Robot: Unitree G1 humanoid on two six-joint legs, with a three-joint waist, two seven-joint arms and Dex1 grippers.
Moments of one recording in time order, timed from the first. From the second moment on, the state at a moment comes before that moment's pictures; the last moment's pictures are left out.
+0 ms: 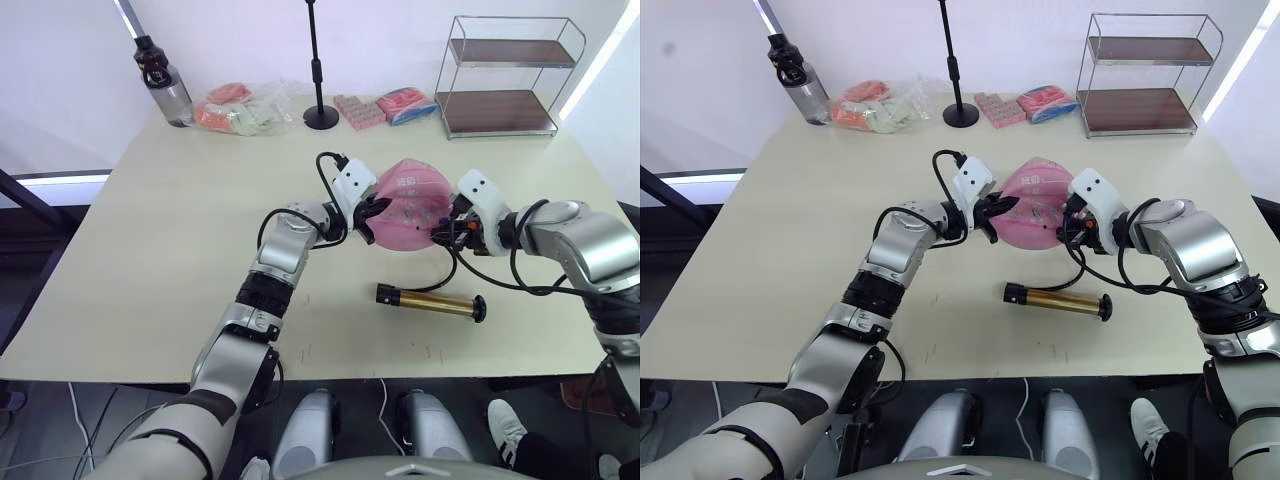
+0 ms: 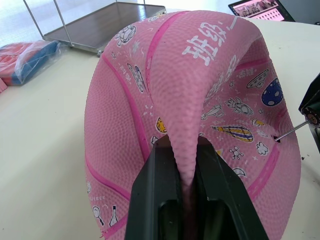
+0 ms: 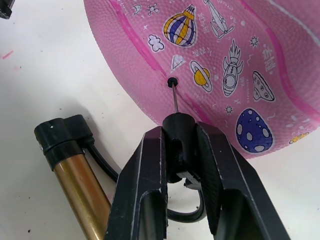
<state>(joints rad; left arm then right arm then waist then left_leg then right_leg) -0.82 0.19 -0.19 0.48 -0.03 0.27 -0.72 -0.71 -0.71 0.24 -0.11 0.34 1.10 0.77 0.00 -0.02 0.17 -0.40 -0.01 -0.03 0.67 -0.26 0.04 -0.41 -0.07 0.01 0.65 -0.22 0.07</state>
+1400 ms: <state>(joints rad) -0.80 0.18 -0.18 0.44 -0.04 0.28 -0.72 -0.81 -0.67 0.31 -0.08 0.31 1.24 0.75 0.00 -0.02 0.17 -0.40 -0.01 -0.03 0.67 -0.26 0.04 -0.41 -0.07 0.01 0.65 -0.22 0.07</state>
